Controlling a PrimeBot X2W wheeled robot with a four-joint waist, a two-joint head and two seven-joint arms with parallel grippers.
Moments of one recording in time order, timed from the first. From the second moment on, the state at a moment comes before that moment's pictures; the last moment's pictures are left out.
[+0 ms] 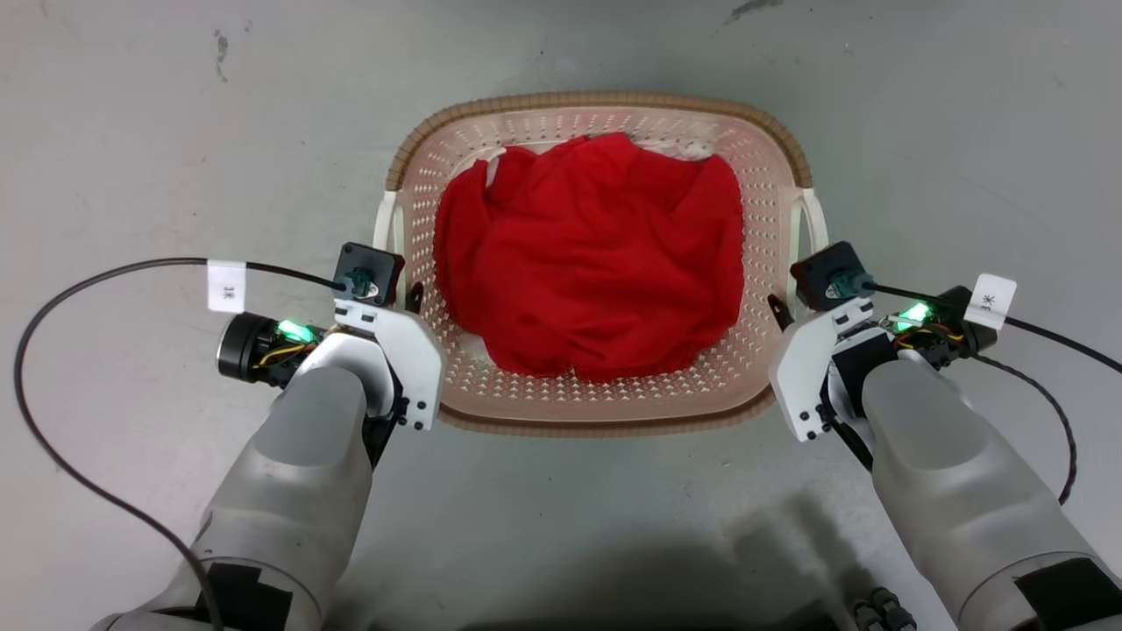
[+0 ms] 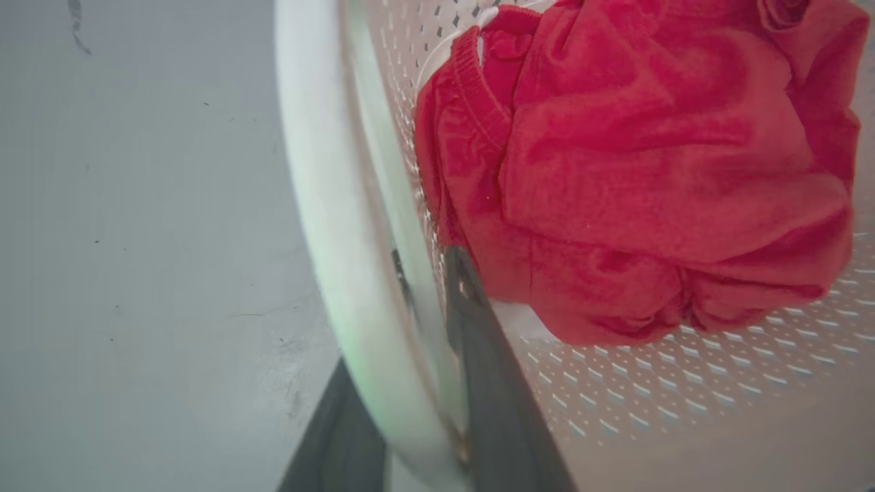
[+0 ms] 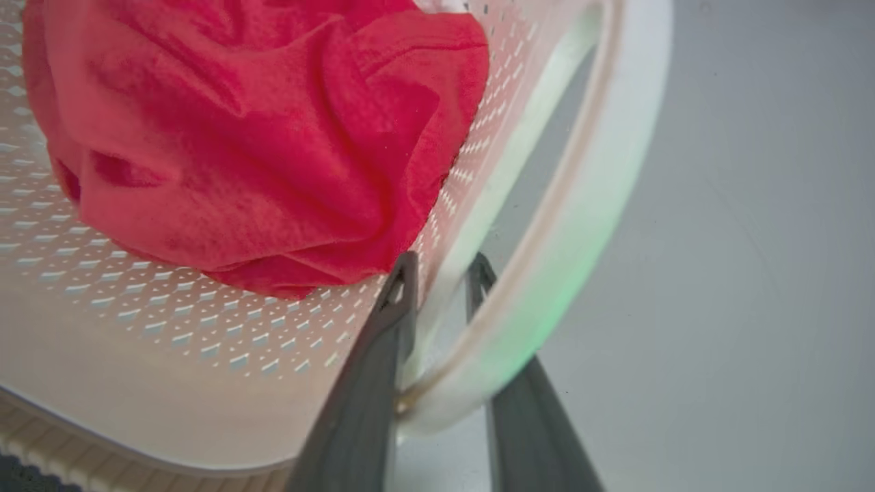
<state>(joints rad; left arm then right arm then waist) -0.90 0.08 -0.25 1.29 -0.06 -0.13 -0.17 -0.87 -0.05 0.25 1.25 -0.13 0.13 -0.11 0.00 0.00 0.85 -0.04</state>
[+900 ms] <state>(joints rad) -0.72 0.06 -0.37 1.29 -0.19 -0.13 -0.07 -0.73 -0.05 0.47 1.26 0.10 0.13 -0.01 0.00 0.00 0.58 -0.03</state>
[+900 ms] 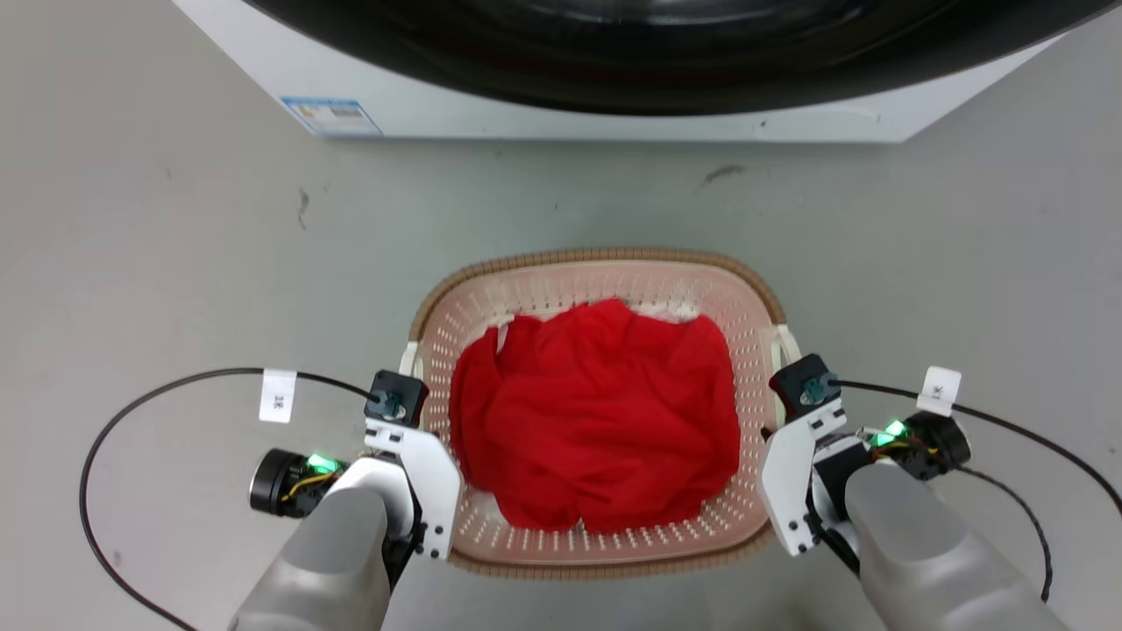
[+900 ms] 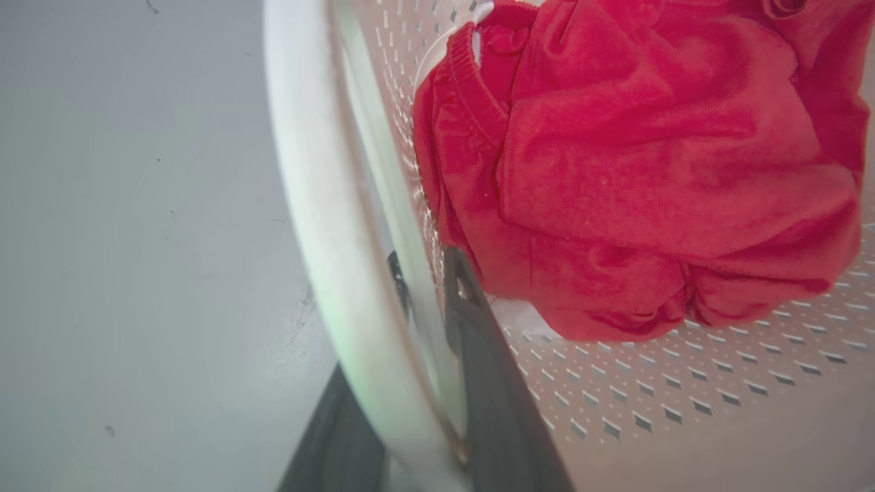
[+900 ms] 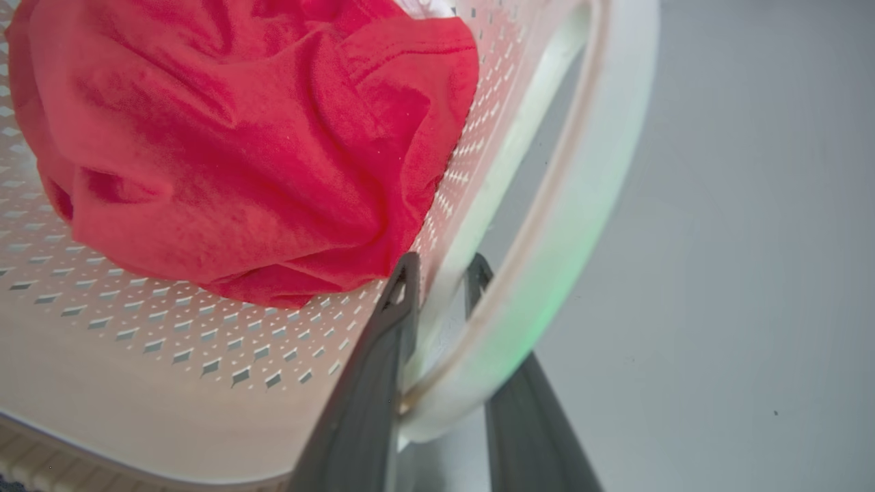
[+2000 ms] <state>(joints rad) -0.42 0.09 -0.67 1.24 -0.53 -0.12 0.18 -0.48 -0.06 0.88 1.23 0.48 0.13 0.23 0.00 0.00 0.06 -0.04</state>
